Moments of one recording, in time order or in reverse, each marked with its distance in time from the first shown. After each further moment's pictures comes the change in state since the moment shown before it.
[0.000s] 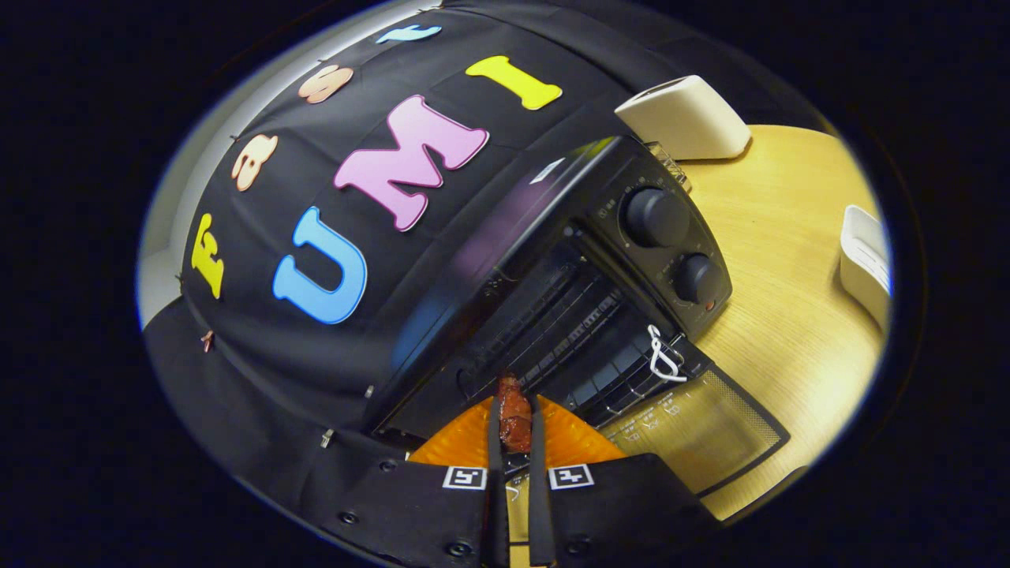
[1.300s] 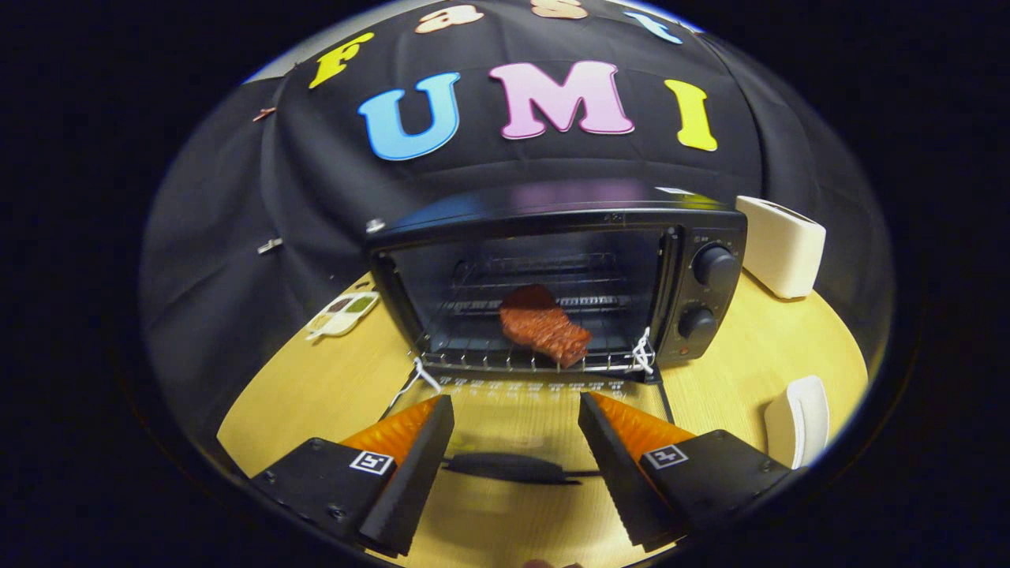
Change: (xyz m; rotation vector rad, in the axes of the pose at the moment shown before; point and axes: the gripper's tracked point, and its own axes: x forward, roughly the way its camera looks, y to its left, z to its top) arm -0.089 -0.022 -0.067 -0.826 0.215 -0.009
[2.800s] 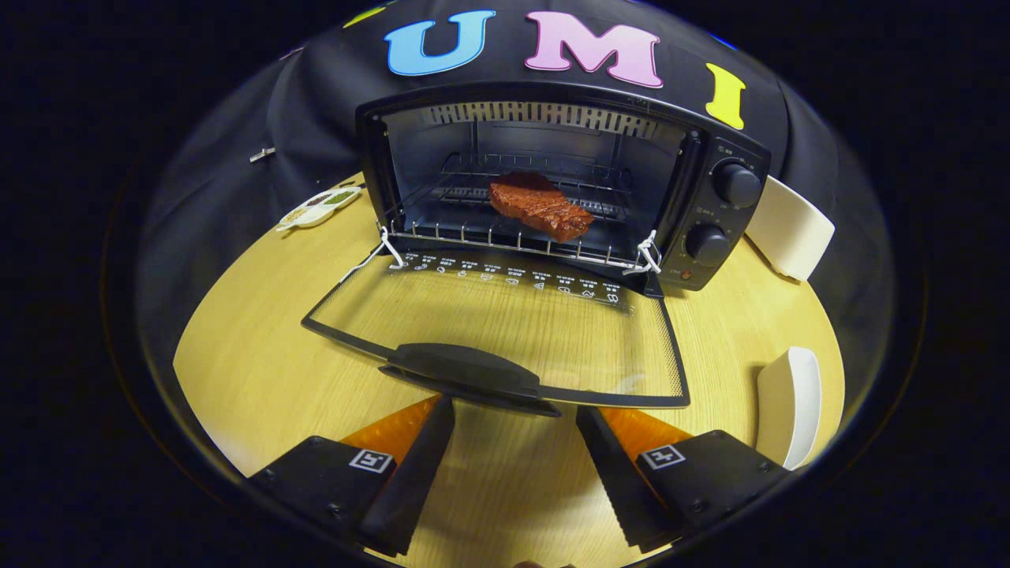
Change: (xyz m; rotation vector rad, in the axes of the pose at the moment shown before) arm 0.011 -0.026 -0.082 -0.138 0.242 -0.093
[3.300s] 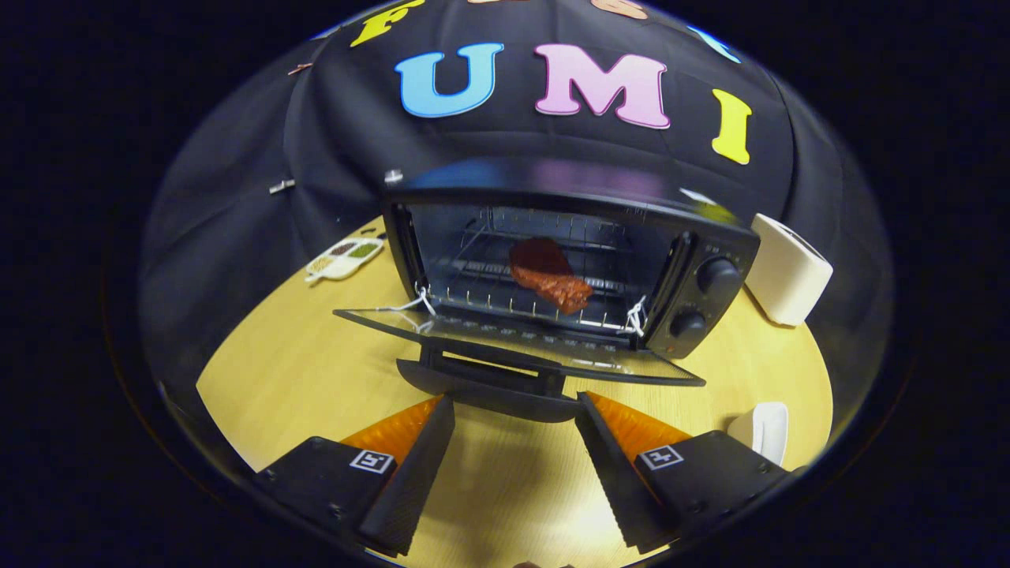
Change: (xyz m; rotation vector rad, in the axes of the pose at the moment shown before) arm -0.042 0.005 0.090 -0.001 -0.176 0.055
